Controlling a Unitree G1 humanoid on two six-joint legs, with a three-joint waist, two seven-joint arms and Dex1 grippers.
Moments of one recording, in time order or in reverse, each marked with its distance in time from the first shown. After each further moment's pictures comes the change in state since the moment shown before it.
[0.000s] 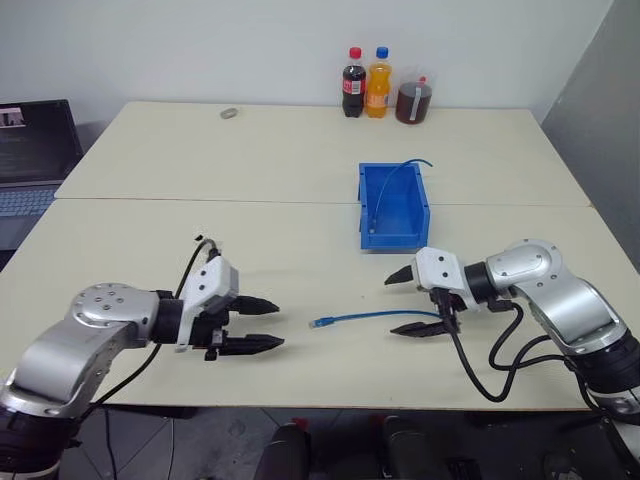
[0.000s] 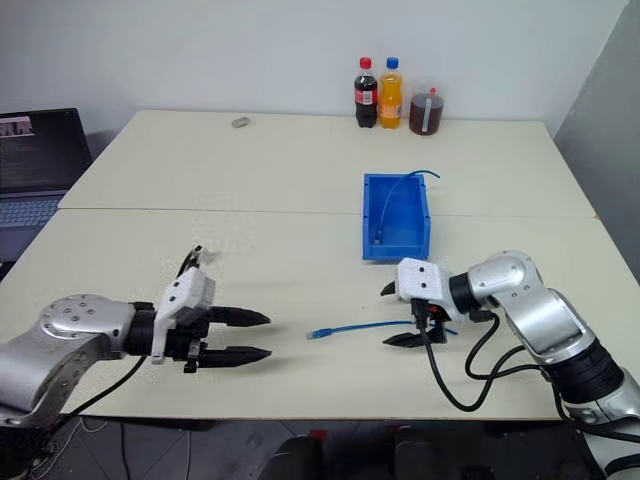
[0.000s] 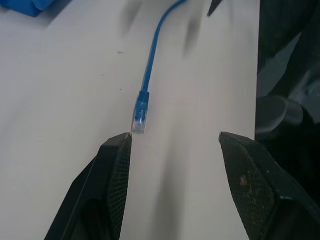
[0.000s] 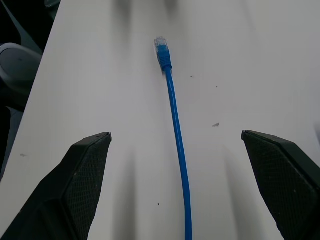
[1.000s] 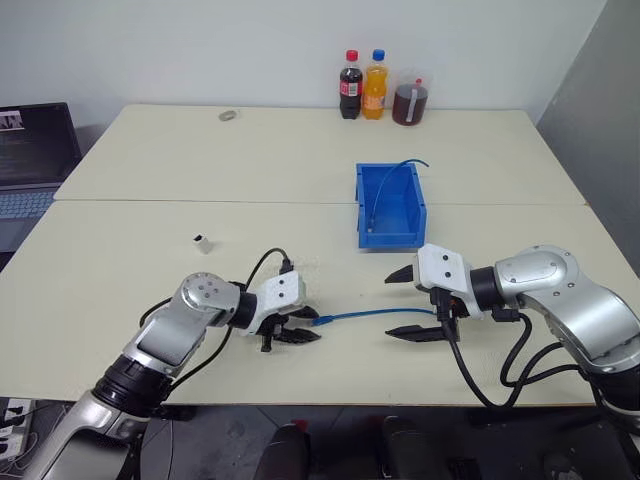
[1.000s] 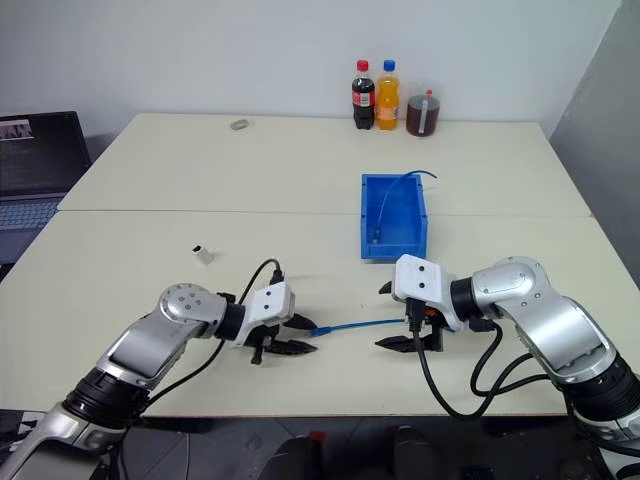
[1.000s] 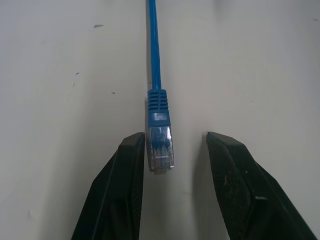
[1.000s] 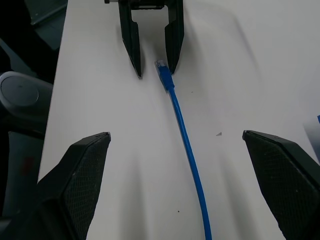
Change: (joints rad) left arm -0.267 -0.223 -0.351 0.300 0.382 -0.197 -0.017; right arm 0.041 -0.047 -0.036 -0.199 0.093 0.199 -0.140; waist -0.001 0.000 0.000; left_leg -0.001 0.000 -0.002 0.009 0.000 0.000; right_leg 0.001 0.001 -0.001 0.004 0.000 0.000
